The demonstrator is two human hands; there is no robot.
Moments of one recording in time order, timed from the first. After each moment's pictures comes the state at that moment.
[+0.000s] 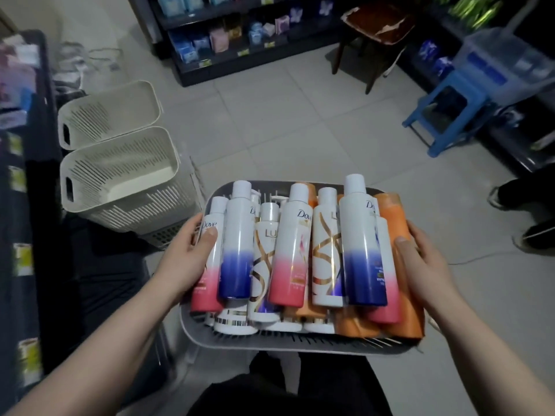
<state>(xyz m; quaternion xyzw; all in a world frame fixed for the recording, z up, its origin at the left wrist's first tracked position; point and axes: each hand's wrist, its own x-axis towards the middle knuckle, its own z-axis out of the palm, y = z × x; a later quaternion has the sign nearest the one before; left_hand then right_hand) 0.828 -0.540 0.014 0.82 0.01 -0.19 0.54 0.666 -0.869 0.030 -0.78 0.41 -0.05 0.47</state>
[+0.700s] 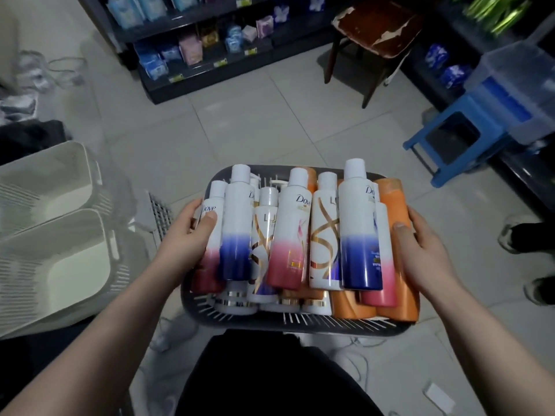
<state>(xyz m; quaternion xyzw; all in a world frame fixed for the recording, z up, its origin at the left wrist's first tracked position) 1.130 -0.804 0.003 0.84 0.05 -0.20 0.51 0.961 -1.124 0.023 -0.78 0.42 -0.01 0.46</state>
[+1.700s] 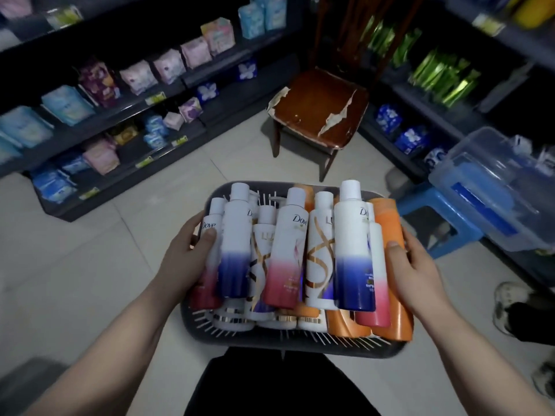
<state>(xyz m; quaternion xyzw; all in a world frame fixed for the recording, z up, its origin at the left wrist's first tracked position) 1.620 -1.215 -0.013 0.82 -0.08 -0.26 0.50 1.393 -1.481 0.012 -0.73 0.52 -0.04 0.45</state>
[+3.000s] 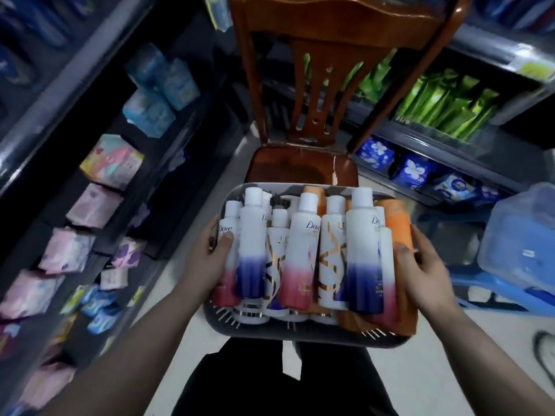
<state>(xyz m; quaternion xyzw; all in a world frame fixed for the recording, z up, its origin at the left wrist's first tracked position) 2.136 -1.705 -0.113 0.79 -0.21 -0.40 0.41 1.820 -1.857 -0.090 -0.56 0.69 -0.09 0.44</state>
